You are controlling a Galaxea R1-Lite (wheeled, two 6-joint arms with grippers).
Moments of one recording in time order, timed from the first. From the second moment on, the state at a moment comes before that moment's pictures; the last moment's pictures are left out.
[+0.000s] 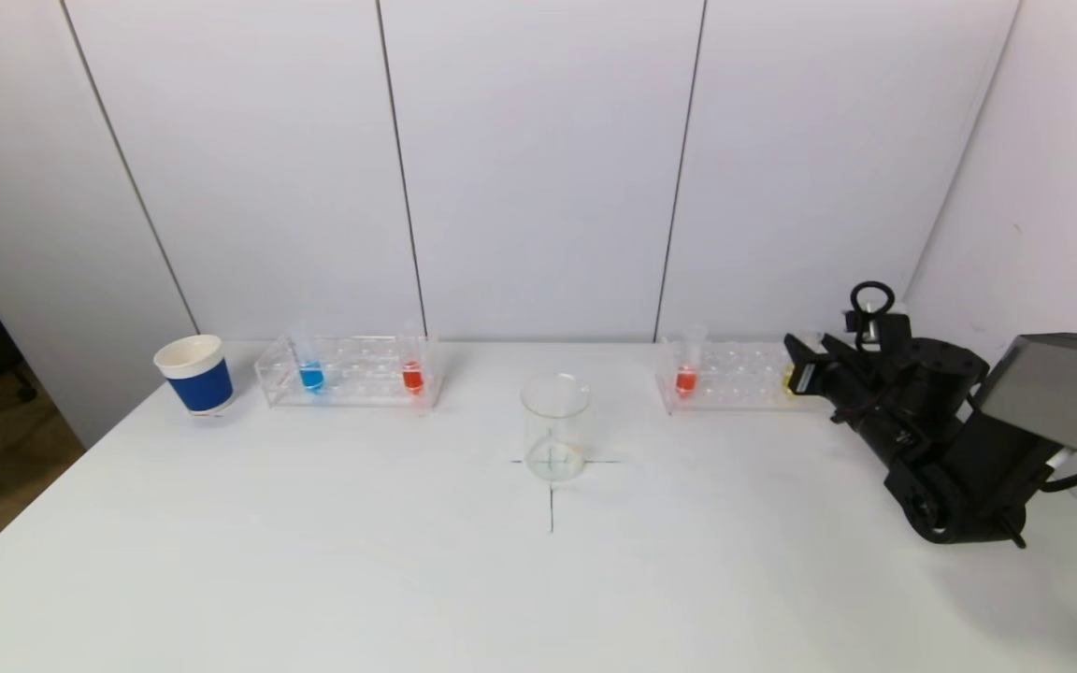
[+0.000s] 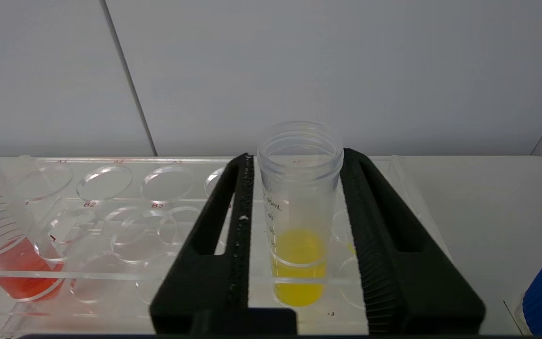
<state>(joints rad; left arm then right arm) -0.01 0.00 0.00 0.00 -0.01 0.01 0.02 2.38 -0.85 -1.52 -0.01 0.04</state>
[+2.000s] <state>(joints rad) -0.01 0.00 0.00 0.00 -0.01 0.01 0.02 2.16 -0.85 -1.36 -0.01 0.02</state>
